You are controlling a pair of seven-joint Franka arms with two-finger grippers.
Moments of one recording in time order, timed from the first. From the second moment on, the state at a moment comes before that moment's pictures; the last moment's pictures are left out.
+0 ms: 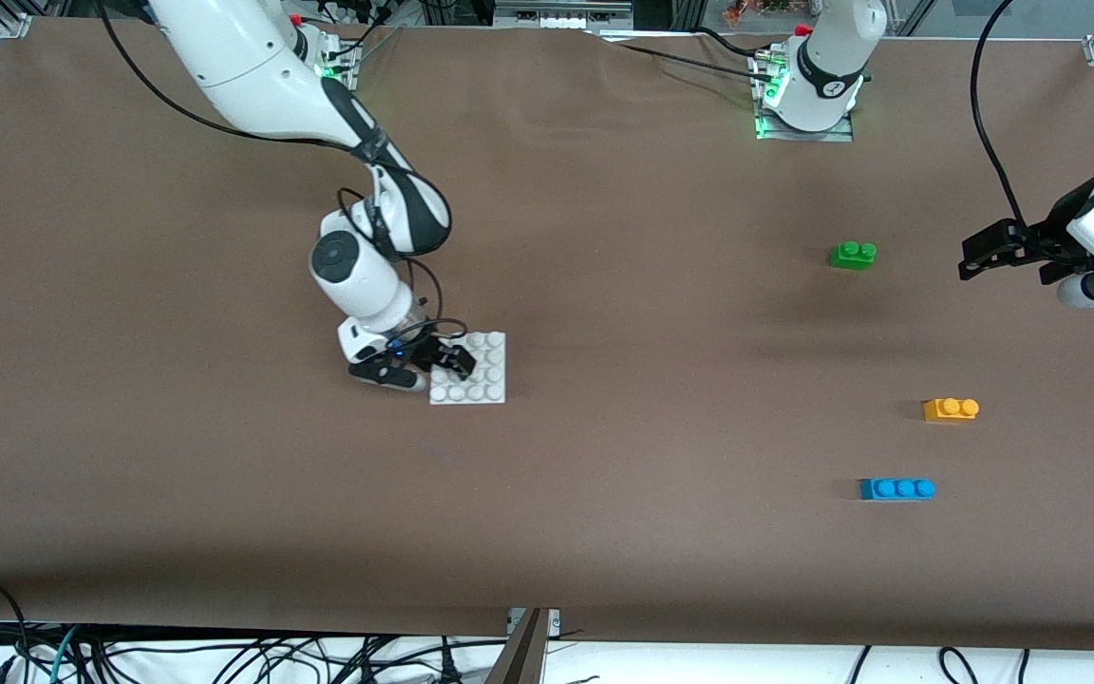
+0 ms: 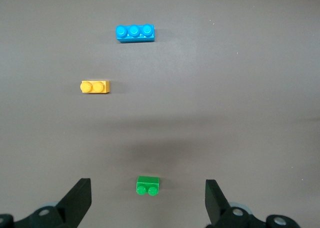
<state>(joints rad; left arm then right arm) 0.02 0.08 -0.01 -1.60 -0.01 1.63 0.03 0.44 0.68 0.12 -1.90 0.21 2.88 0.60</state>
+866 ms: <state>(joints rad) 0.02 0.08 -0.01 -1.60 -0.01 1.63 0.03 0.65 0.84 0.12 -1.65 0.21 2.89 0.85</state>
